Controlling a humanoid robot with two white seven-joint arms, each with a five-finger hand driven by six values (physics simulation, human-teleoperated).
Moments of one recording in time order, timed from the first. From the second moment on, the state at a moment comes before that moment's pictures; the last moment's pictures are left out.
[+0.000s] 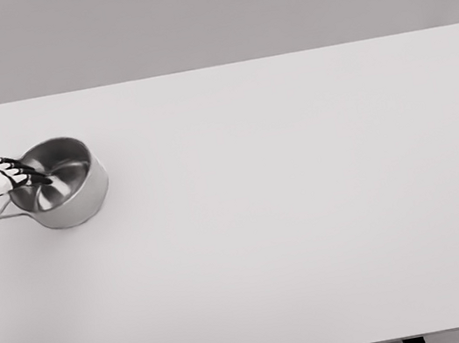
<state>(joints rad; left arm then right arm) -0.80 1.15 -0.92 -1.36 -0.28 -0.61 -0.47 0.04 0.00 0.54 -0.10 0.16 -0.05 0.37</state>
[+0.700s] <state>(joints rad) -0.83 1.04 -0.87 -1.27 -0.32 -0.61 -0.48 0.04 0.00 0.54 -0.10 0.16 -0.05 0.37</state>
